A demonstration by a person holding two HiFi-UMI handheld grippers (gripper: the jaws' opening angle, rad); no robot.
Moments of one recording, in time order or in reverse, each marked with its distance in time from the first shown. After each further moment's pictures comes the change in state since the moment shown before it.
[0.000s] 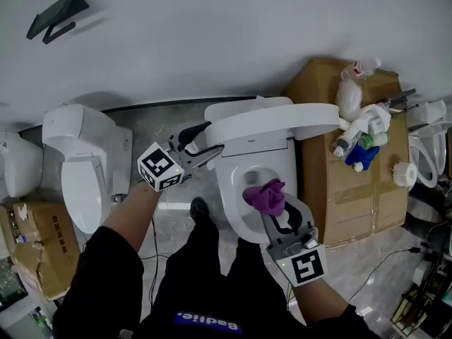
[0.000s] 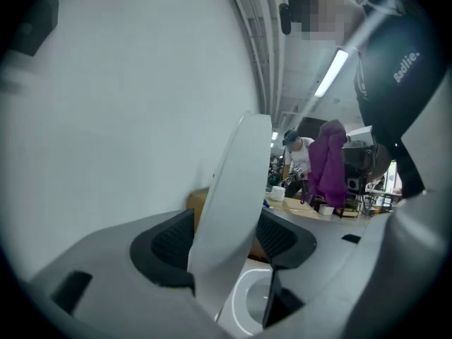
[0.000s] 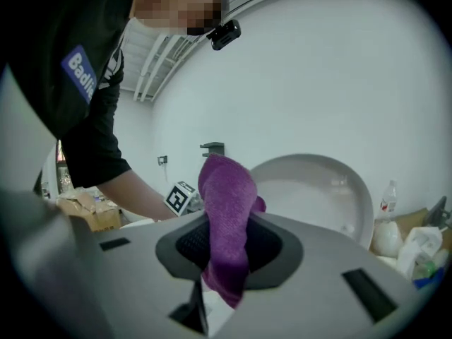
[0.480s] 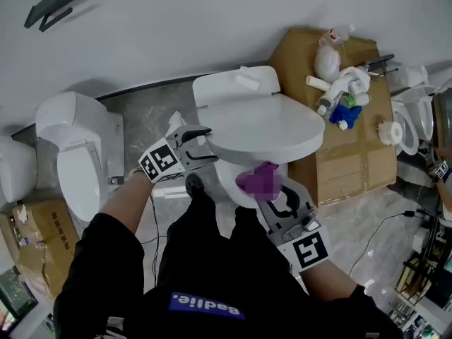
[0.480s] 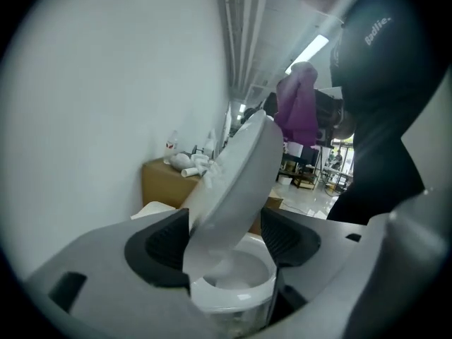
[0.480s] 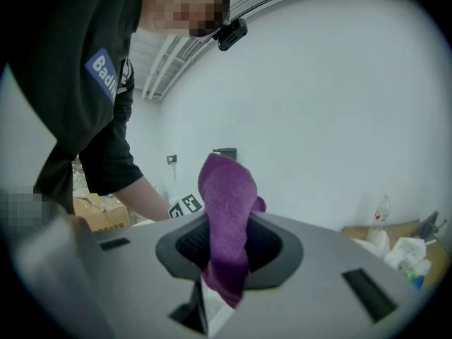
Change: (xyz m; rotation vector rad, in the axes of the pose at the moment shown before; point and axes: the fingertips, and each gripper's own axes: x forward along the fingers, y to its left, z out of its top) left arm -0.036 -0.129 -0.052 0.068 0.266 -0.299; right arm -0.063 0.066 0.040 -0.050 0.041 0.041
